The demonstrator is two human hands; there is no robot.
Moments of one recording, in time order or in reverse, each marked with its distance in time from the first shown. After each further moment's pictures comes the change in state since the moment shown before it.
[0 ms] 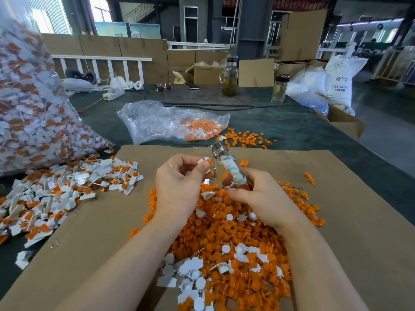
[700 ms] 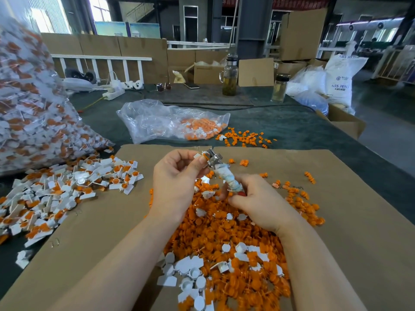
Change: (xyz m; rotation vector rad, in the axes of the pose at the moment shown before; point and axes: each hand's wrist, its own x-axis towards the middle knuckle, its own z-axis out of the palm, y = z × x) left_hand 0.003 0.004 -0.004 -0.213 -0.067 0.009; right_hand -0.002 -0.001 0.003 -0.090 -0.132 -0.043
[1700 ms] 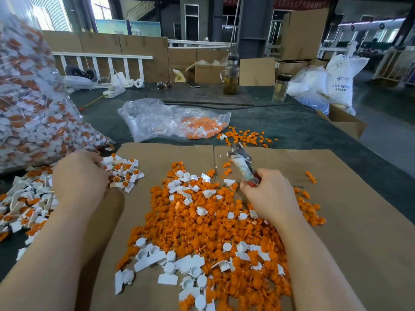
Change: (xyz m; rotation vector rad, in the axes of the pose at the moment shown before) left_hand 0.066 -0.006 -0.140 1.317 0.432 0.061; right_hand 0.014 0.023 0.003 -0.363 0.405 0.278
